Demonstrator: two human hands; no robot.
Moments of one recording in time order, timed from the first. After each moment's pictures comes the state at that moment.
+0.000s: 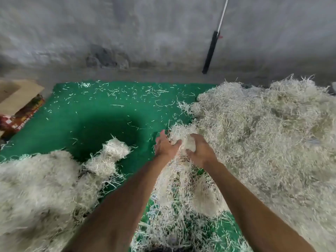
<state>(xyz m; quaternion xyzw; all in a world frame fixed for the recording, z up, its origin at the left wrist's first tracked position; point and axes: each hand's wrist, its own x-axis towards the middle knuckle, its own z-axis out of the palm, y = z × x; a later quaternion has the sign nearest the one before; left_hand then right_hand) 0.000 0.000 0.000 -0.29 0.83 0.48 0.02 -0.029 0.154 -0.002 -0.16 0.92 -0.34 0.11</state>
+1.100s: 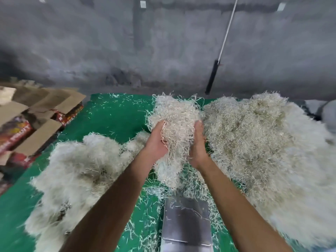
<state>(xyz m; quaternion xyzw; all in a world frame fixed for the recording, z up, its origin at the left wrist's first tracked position) 0.261 -0.041 0.162 -0.15 0.78 0.61 -0.06 0.219 0.112 0.161 -0.06 0.59 -0.77 0.23</state>
